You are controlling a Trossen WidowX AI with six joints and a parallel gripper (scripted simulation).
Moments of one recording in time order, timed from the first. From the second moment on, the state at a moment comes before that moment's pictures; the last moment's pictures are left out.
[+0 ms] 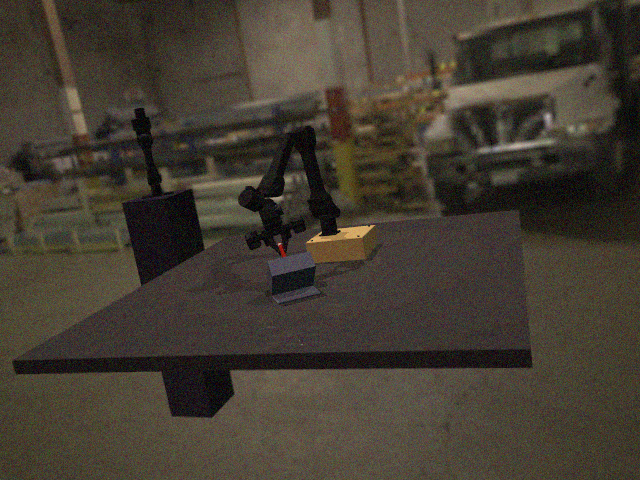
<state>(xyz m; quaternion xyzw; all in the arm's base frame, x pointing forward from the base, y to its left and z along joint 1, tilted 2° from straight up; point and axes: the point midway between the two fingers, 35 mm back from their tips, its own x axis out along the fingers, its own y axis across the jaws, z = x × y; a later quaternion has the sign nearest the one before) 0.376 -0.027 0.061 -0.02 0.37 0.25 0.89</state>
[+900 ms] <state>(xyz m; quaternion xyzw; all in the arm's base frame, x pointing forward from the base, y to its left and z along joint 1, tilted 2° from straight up) 0.384 -0.021 0.052 -0.02 0.37 0.25 0.89</state>
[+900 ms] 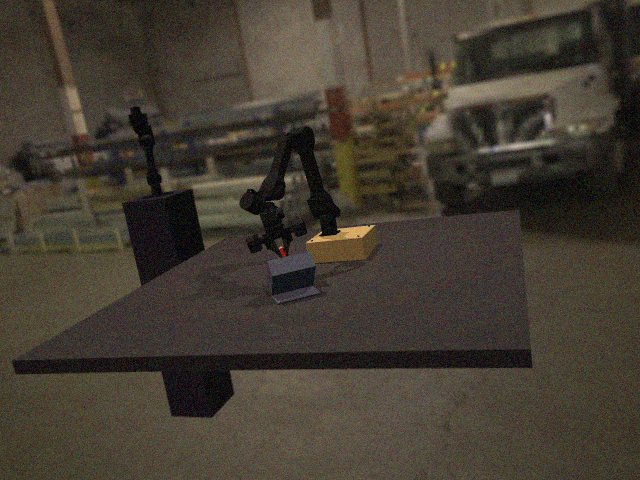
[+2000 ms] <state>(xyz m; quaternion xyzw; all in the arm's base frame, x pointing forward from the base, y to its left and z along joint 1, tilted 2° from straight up) 0.395 -0.013 0.040 -0.02 0.37 0.25 0.89</state>
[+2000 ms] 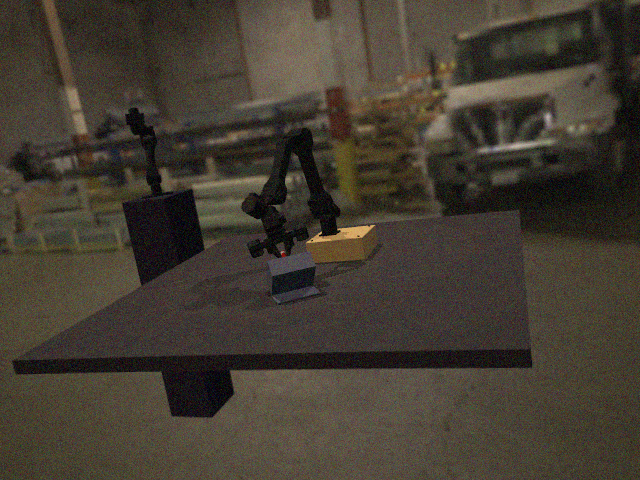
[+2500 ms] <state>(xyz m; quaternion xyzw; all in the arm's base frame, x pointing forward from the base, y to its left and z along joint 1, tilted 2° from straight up) 0.395 -0.013 0.039 -0.02 0.37 0.25 0.89</state>
